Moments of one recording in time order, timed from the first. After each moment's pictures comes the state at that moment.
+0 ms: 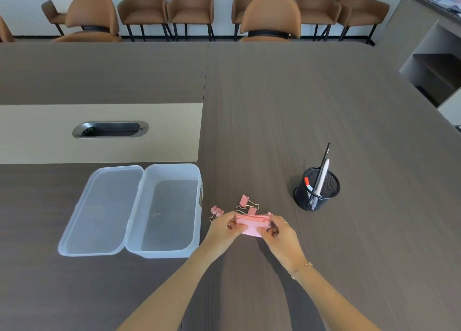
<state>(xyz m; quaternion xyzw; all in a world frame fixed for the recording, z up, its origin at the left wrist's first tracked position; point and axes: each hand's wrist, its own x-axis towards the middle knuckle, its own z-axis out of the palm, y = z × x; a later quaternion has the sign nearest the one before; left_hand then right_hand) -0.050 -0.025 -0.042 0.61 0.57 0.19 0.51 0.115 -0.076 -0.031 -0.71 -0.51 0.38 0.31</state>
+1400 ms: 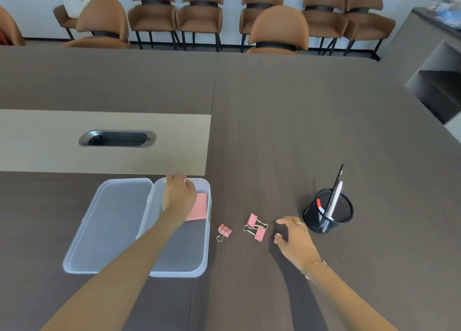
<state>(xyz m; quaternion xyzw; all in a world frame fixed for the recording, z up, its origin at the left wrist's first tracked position) -0.131 0.093 0.026 0.55 0.76 0.25 0.24 0.134 -0.028 -0.017 -0.75 -0.58 0.30 0.15</state>
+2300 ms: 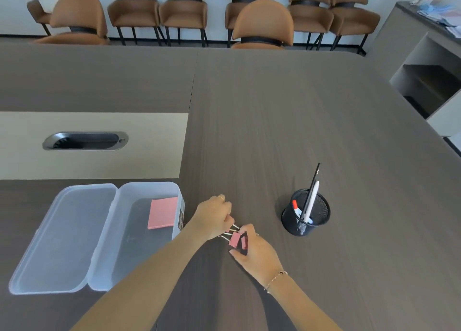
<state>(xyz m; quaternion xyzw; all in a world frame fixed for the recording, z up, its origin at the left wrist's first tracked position) -0.016 0.073 -0.009 0.85 0.50 -0.02 0.18 0.118 -0.026 -0.041 -0.69 -0.65 0.30 0.13</state>
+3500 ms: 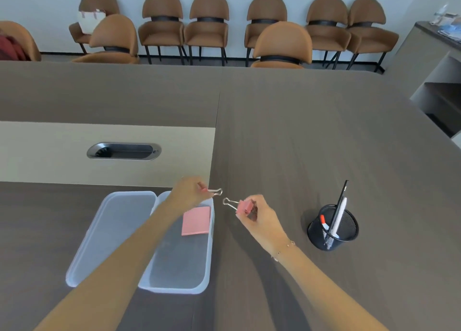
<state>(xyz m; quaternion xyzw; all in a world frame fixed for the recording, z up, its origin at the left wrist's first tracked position) -0.129 0.108 0.087 0.68 0.65 0.12 0.32 0.060 0.030 0.044 -0.60 -0.57 0.42 0.37</state>
